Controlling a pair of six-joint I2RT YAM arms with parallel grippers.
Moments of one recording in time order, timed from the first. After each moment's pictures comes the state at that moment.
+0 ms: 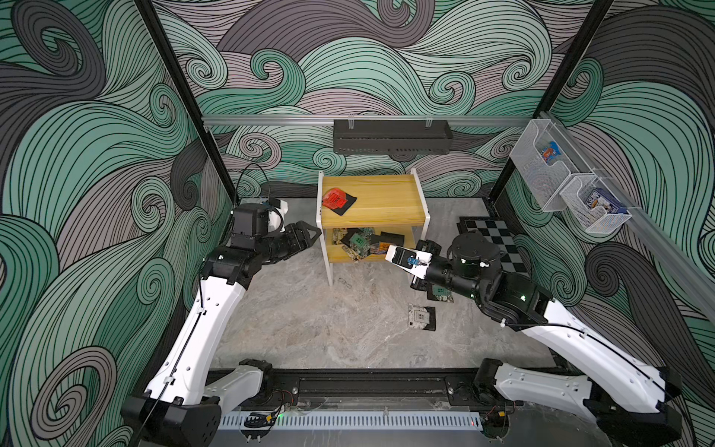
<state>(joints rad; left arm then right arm) -0.19 1.10 1.24 -0.78 0.44 -0.62 0.91 1.00 1.20 -0.54 0.02 -0.61</state>
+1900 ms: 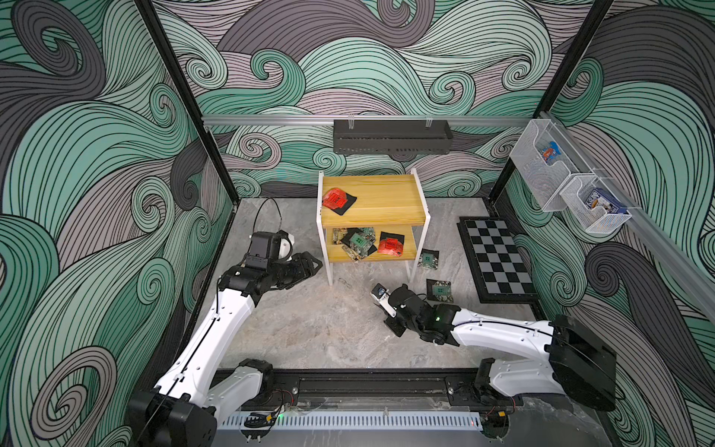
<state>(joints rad) -0.21 1.05 0.95 -0.73 0.41 -0.62 1.01 1.33 0.61 -0.21 0.21 0.04</state>
